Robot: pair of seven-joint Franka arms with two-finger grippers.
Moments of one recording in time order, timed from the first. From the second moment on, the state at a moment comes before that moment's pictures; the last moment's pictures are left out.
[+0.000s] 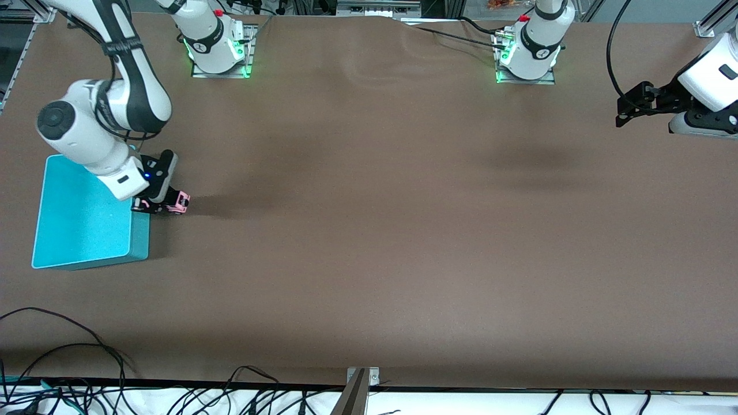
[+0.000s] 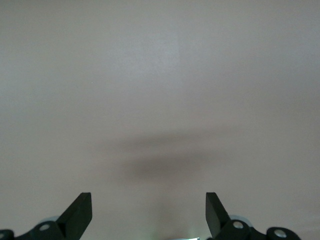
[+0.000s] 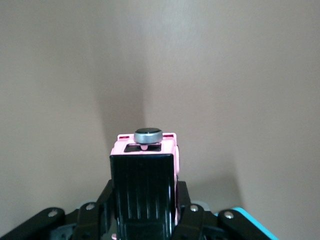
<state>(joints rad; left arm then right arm) -0.09 -0.05 0.04 -1.62 0.01 1.49 0.06 -0.02 0.15 0.01 -2.22 0.03 2.45 -1.49</state>
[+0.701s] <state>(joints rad) -0.09 -0.05 0.04 -1.62 0.00 1.49 0.06 -0.14 0.12 -0.03 -2.13 0.03 2.22 -1.76</state>
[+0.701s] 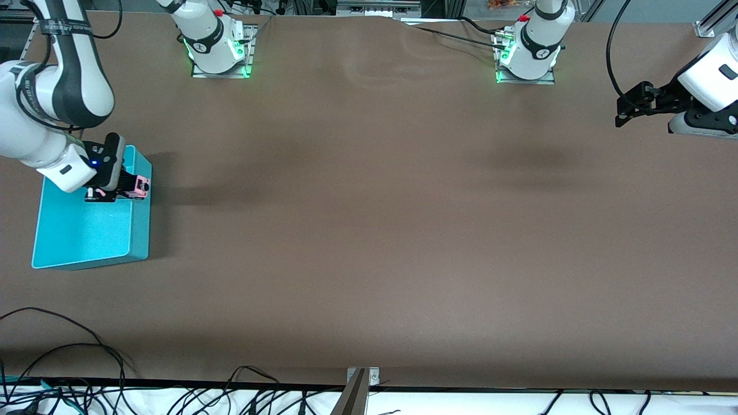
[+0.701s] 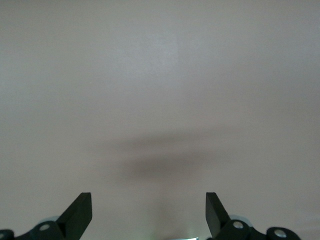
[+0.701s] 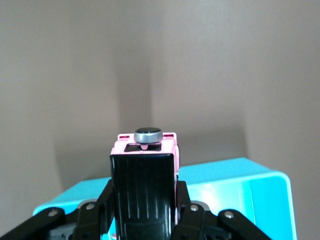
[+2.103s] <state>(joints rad) -0.09 -0.05 0.04 -1.62 -0.01 1.49 0.06 -0.30 0.38 -0.07 -2.14 0.03 2.41 -2.02</state>
